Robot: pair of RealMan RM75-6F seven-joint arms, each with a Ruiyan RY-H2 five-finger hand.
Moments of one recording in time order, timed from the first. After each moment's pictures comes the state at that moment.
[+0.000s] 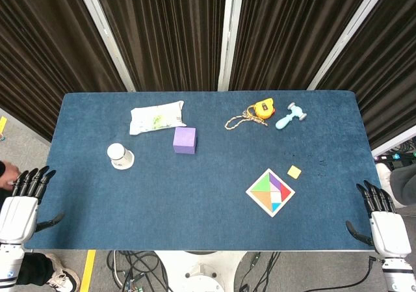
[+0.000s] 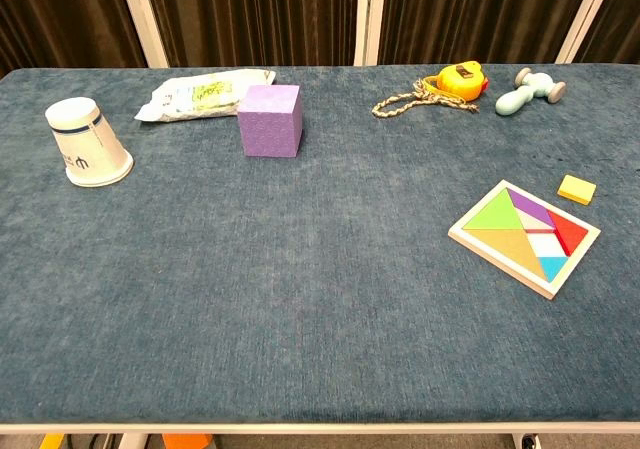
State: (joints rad) left arm -0.05 -1.17 -0.02 -1.61 1.58 1.57 0.06; right arm 0.00 -1.20 0.00 -1.51 -1.53 1.49 0.10
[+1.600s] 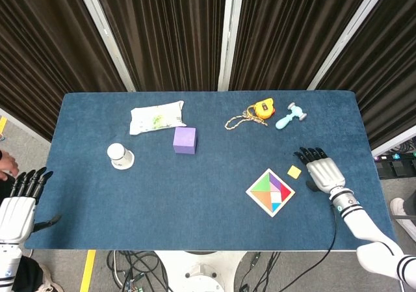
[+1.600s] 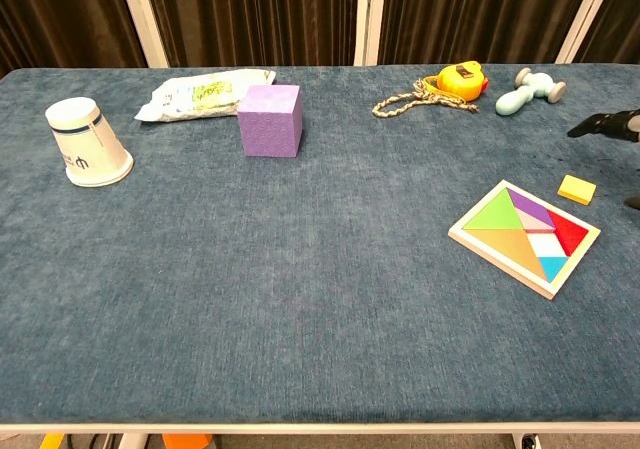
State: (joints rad) left arm -0.05 -1.18 -0.02 -1.56 1.56 1.55 0.01; right arm 0.53 -1.33 0.09 -1.24 -1.39 0.80 -0.09
